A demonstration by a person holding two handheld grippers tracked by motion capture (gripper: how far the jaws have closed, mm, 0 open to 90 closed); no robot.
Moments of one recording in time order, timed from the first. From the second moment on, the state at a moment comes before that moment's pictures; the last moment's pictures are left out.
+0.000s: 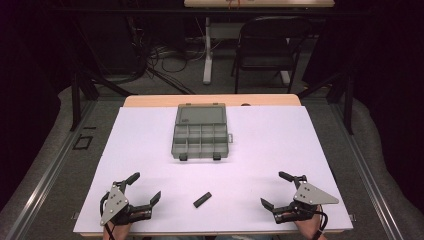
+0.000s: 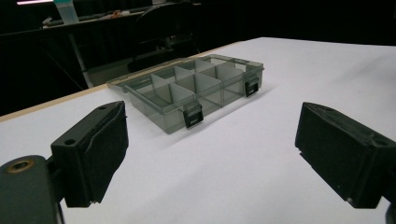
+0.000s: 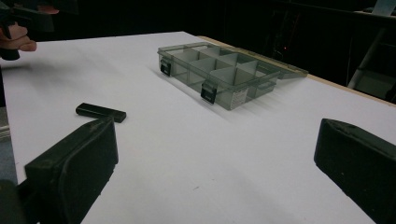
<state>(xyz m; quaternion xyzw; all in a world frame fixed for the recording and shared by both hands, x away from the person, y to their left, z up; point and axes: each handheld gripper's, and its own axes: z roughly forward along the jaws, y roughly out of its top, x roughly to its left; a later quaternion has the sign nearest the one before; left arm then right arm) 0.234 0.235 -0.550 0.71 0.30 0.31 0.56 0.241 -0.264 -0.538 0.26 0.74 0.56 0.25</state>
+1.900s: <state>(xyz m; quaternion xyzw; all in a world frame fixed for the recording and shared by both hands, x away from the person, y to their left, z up) 0.259 0.167 -0.535 0.77 0.31 0.23 0.51 0.247 -0.263 -0.539 0.27 0.75 0.55 0.24</state>
